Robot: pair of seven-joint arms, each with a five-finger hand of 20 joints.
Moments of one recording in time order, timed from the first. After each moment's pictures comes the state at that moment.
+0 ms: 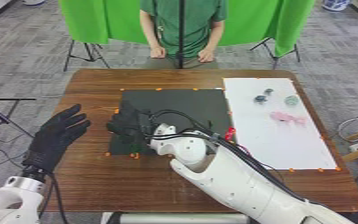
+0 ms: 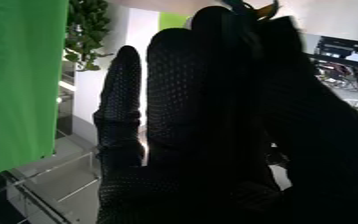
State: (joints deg) left arm 126.1 -57.0 -103.0 -115.7 42.6 -2.8 8.1; right arm -60.0 -79.0 32.1 -80.3 -160.7 4.9 -9.2
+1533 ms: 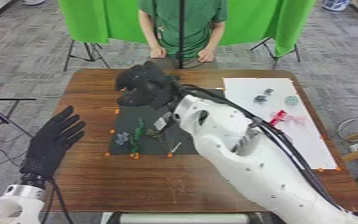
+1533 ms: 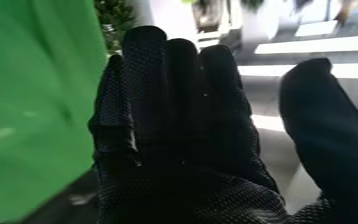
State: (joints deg) left arm 127.7 -61.3 -103.6 -116.1 40.9 -3.0 10.2; right arm -64.3 -71.0 47.2 -105.8 -131.4 -9.2 1.3
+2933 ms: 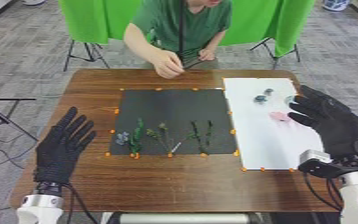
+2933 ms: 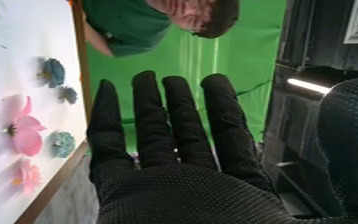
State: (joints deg) left arm 128.0 -71.7 -100.3 -118.2 39.6 -6.5 13.1; right arm -127.5 -64.2 107.9 -128.5 -60.1 4.4 -2.1
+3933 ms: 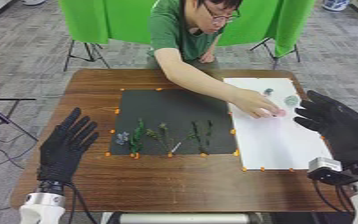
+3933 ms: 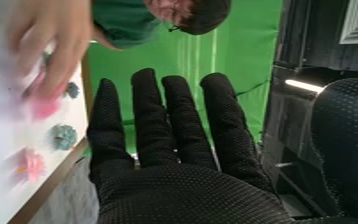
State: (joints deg) left arm 127.2 -71.1 -99.7 -117.6 39.2 -5.8 11.6; right arm -128.0 -71.5 113.9 -127.9 -61.7 -6.2 -1.4
